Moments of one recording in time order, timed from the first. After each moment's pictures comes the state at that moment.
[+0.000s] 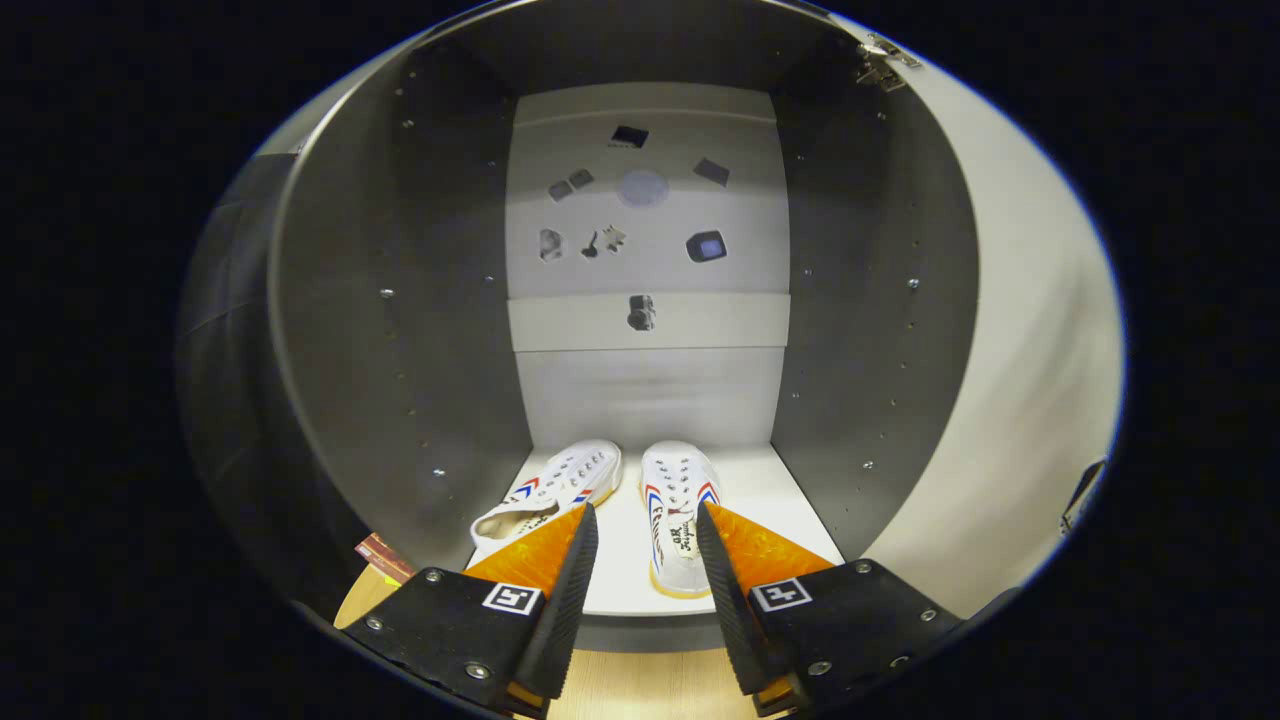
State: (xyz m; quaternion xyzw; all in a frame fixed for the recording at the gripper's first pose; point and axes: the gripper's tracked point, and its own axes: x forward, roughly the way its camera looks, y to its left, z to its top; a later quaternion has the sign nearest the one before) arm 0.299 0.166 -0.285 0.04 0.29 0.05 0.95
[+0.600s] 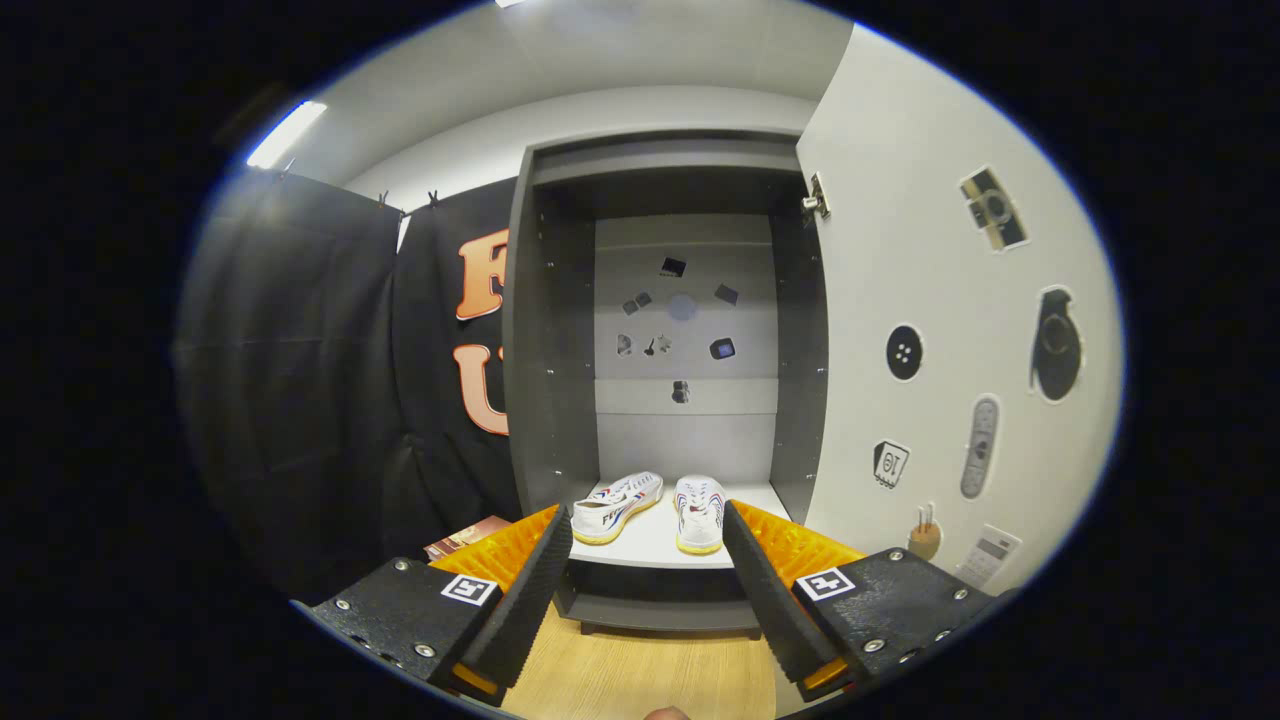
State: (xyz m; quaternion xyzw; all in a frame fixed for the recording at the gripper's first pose) arm 0.139 0.141 -0.165 0.06 0.17 0.11 0.98
